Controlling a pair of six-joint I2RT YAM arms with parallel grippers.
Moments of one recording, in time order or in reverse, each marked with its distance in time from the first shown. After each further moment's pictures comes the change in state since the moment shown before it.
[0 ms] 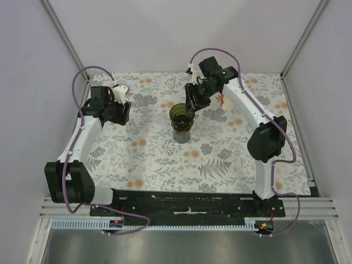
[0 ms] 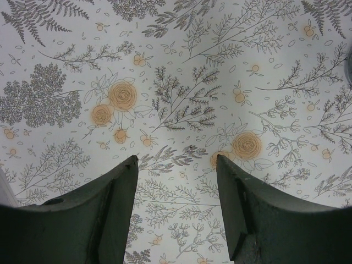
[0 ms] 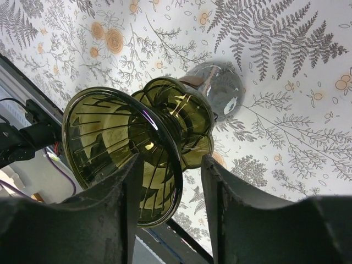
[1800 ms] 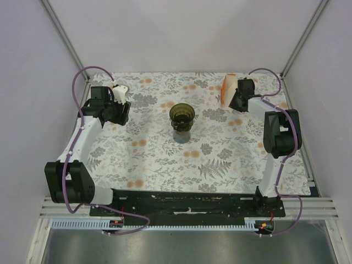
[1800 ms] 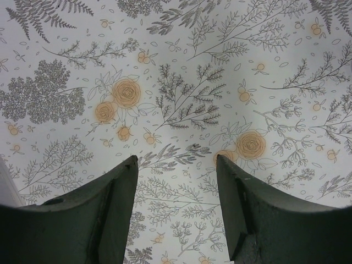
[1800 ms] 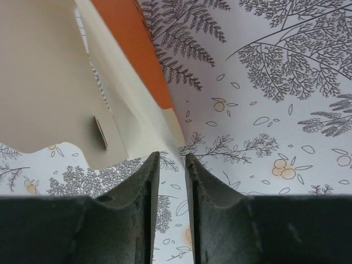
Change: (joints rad) left arm 0.000 0.000 -0.002 0.000 -0.016 0.000; right arm -0.373 -0.023 -0.693 0.884 0.596 0.315
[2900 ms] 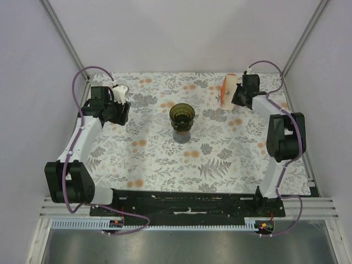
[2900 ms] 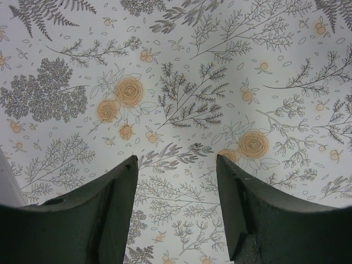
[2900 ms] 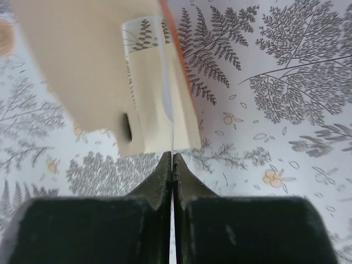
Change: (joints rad) left arm 0.000 0.000 0.000 -0.001 -0.014 0.000; right arm -0.018 -0.023 0.044 -0.001 -0.097 -0.110
